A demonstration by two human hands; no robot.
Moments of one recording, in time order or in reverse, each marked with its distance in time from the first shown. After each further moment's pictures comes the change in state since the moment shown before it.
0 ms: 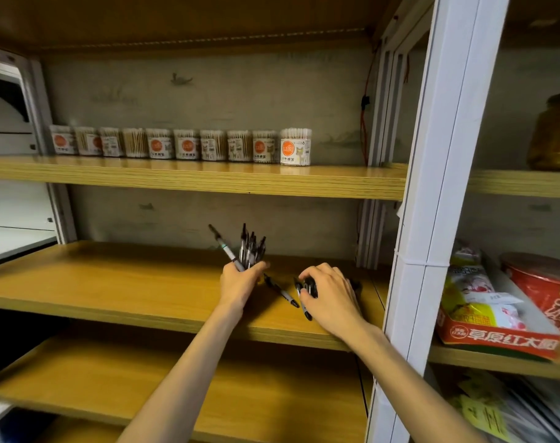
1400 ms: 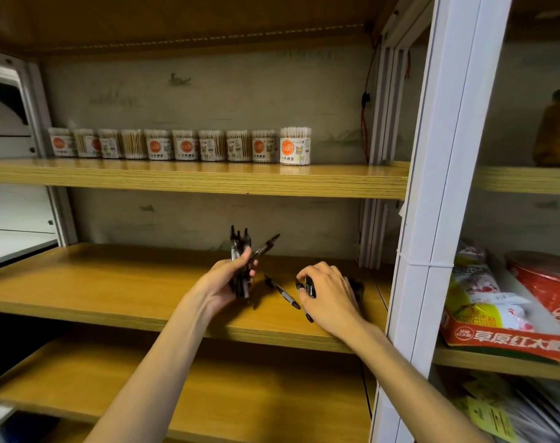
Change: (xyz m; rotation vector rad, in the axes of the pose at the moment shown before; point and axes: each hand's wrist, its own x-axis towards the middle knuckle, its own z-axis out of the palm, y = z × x) left_hand 0.022 0.014 -0.043 -0.518 -0.461 -0.385; right_hand 0.006 0.002 0.007 -0.023 0.016 -0.046
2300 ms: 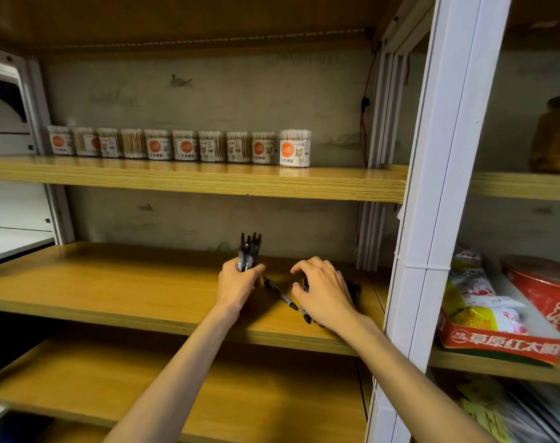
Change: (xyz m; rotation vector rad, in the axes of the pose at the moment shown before) left_hand 0.009 -0.034 0.029 0.665 0.417 0.427; right_hand 0.012 -0.010 -0.008 -0.014 -0.024 -0.013
